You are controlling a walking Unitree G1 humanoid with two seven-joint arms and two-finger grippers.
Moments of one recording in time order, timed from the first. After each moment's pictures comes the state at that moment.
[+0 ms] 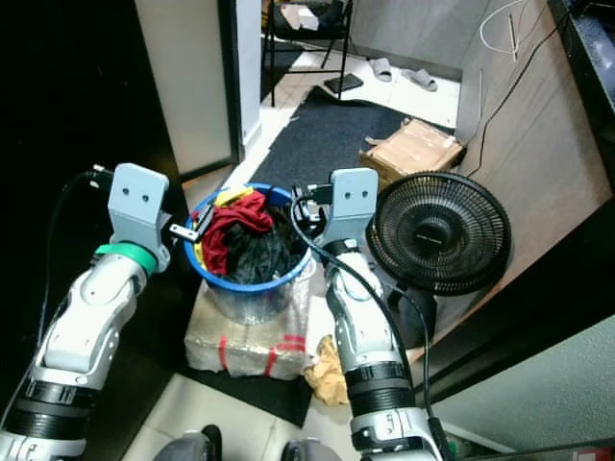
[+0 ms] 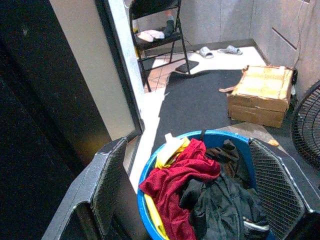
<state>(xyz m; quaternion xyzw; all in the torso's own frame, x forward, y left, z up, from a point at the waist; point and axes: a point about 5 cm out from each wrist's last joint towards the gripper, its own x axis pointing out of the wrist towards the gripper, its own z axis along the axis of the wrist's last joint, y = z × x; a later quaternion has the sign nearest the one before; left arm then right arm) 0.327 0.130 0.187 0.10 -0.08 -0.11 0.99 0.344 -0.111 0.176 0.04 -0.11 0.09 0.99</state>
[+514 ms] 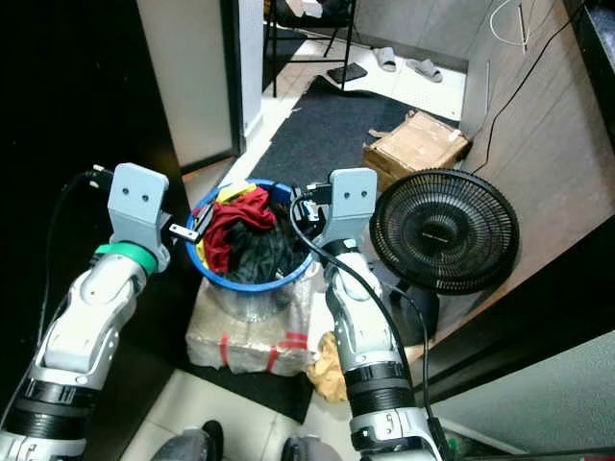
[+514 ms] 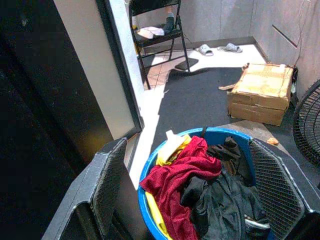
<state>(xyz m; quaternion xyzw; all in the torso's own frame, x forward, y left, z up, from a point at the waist) 0.327 0.130 0.187 0.10 -0.08 -0.11 0.99 0.344 -0.110 0.176 0.04 -0.11 0.09 0.99</state>
